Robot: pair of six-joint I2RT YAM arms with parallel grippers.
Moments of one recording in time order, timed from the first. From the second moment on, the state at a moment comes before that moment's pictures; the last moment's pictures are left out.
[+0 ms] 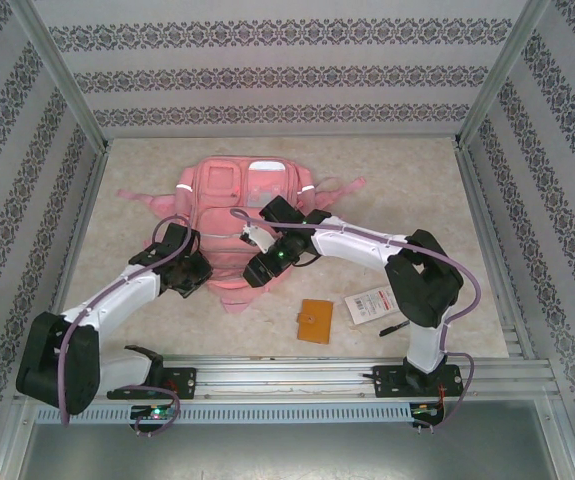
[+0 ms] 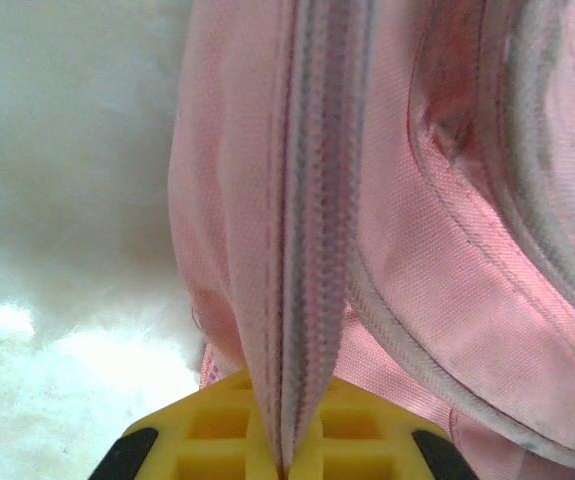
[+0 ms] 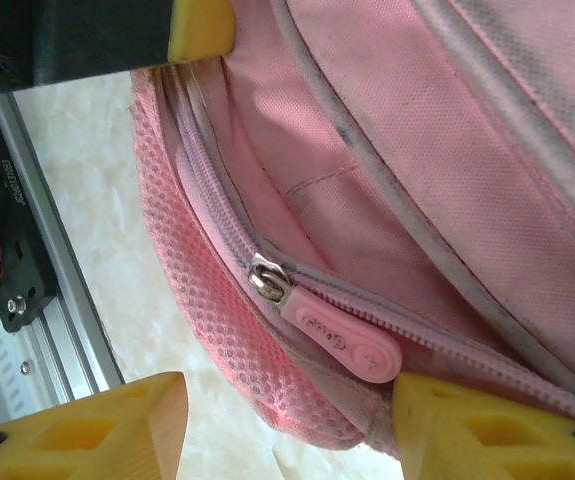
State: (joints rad) left arm -0.28 1.22 0.64 -0.52 0.11 -1.01; right arm 0.80 1.87 1.34 -0.59 -0.57 0.08
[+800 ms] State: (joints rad) left arm -0.28 1.15 0.64 -0.53 0.16 -0.98; right arm 0.78 1.87 1.24 -0.33 -0.63 0.51
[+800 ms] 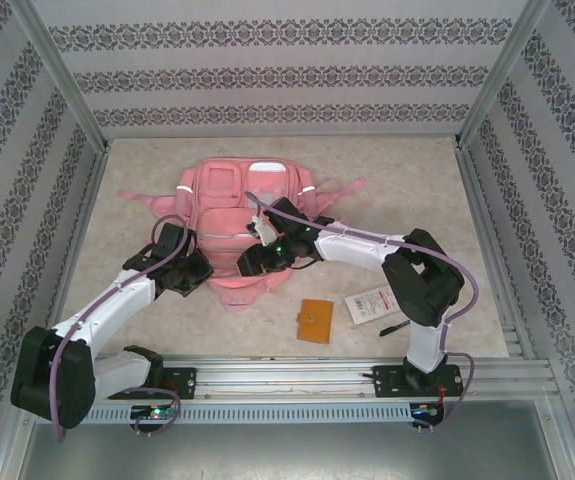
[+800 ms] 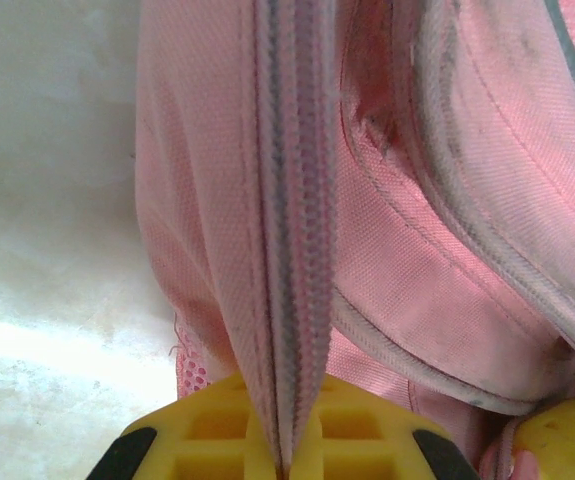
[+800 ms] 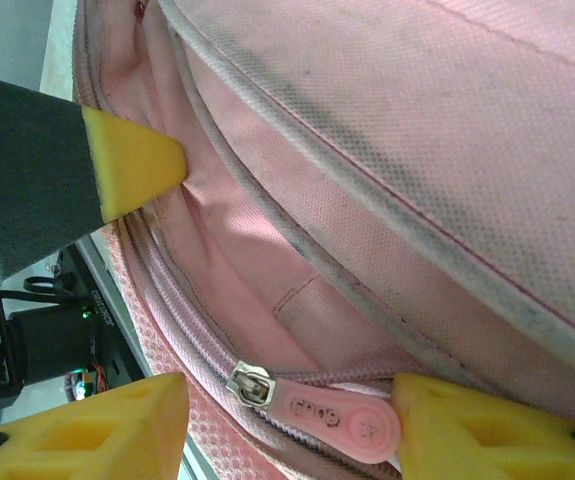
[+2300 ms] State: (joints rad) left arm -0.28 1.12 0.57 -0.48 0.16 -0.97; right arm 0.82 1.83 1.16 -0.27 -0.67 0.61
